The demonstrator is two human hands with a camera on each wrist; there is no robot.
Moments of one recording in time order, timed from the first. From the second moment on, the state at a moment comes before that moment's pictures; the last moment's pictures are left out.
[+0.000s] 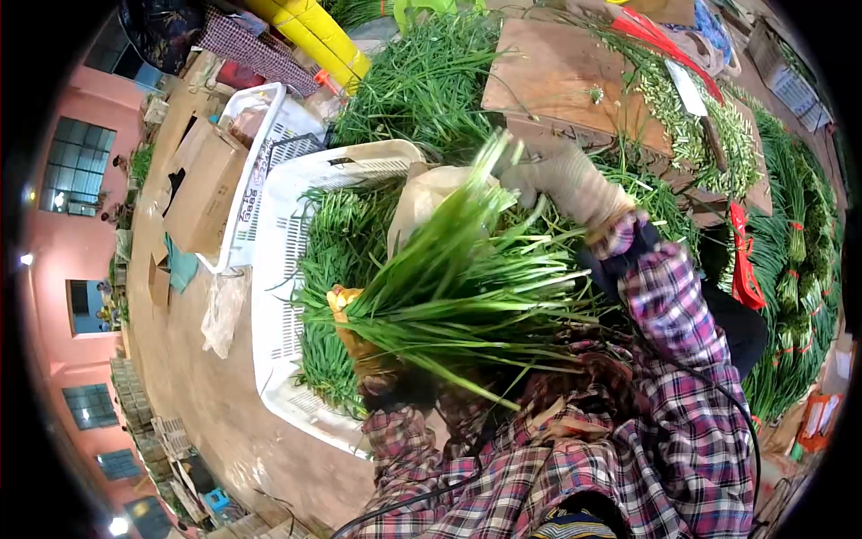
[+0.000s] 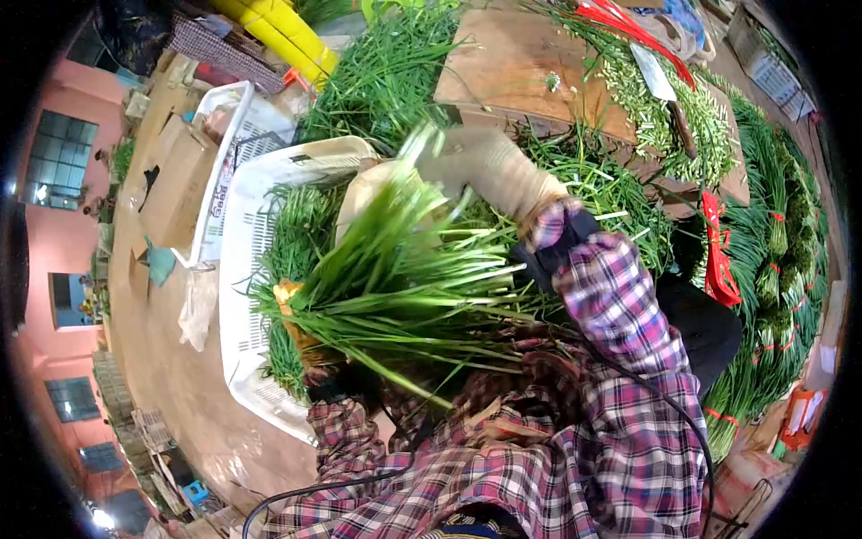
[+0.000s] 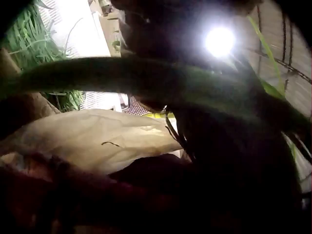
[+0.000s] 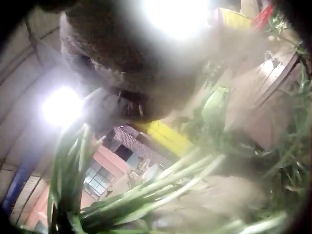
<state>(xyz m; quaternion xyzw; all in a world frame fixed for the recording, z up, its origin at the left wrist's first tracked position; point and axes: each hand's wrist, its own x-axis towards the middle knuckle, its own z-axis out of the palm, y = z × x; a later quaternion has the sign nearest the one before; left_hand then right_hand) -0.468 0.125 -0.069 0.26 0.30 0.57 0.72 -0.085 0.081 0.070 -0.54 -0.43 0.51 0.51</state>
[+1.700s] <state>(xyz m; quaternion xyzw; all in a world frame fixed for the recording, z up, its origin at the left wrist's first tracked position) -0.428 0.124 -0.018 0.21 0.33 0.59 0.70 -0.132 0.057 0.030 -0.51 -0.25 0.68 0.46</state>
